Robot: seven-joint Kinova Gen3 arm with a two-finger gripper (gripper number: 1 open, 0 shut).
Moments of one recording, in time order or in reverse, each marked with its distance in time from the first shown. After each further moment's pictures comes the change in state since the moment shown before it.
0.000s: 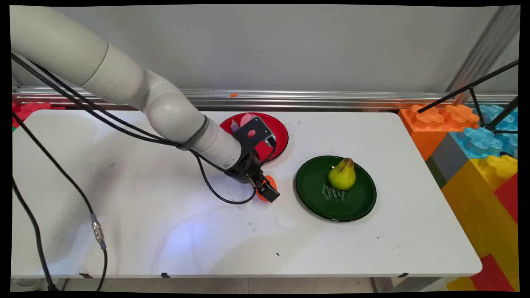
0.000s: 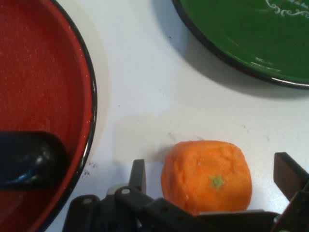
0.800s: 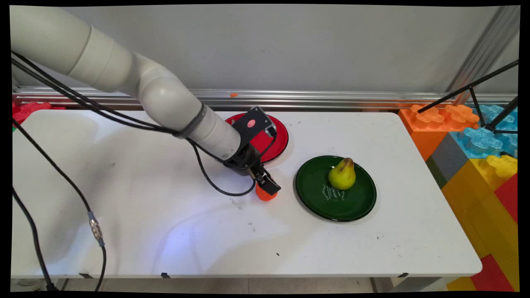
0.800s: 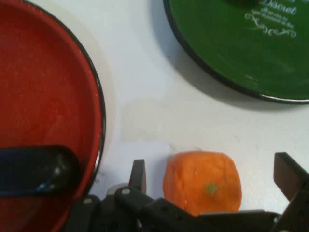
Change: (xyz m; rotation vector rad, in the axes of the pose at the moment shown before) arm 0.016 -0.002 -0.026 -0.004 0.006 0.010
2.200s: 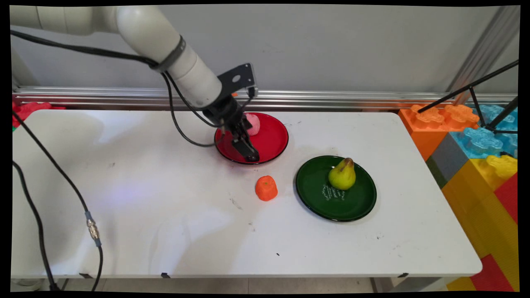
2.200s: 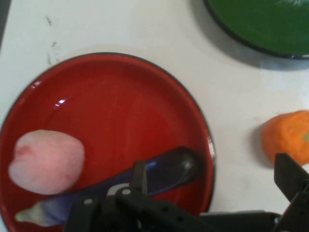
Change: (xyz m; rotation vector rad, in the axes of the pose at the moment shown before) arm 0.040 -0.088 -0.070 0.006 -0.058 0.371
